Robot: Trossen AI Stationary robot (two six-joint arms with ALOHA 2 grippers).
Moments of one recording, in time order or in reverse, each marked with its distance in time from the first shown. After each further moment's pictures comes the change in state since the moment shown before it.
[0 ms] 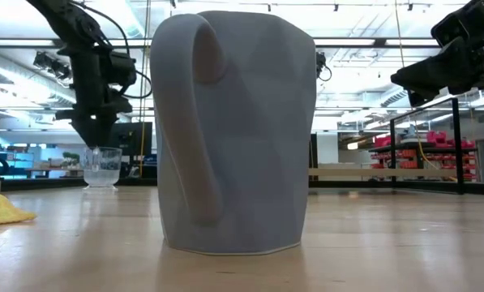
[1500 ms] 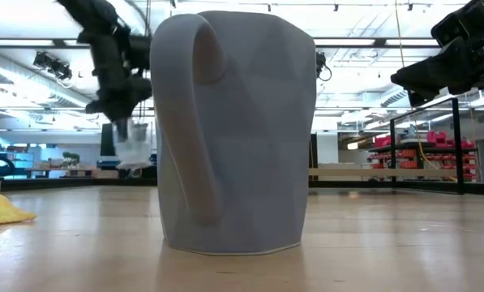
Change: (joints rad) left arm -0.291 0.036 0.146 -0.056 0.129 -0.072; right arm 0.000 0.000 0.000 0.000 0.000 0.000
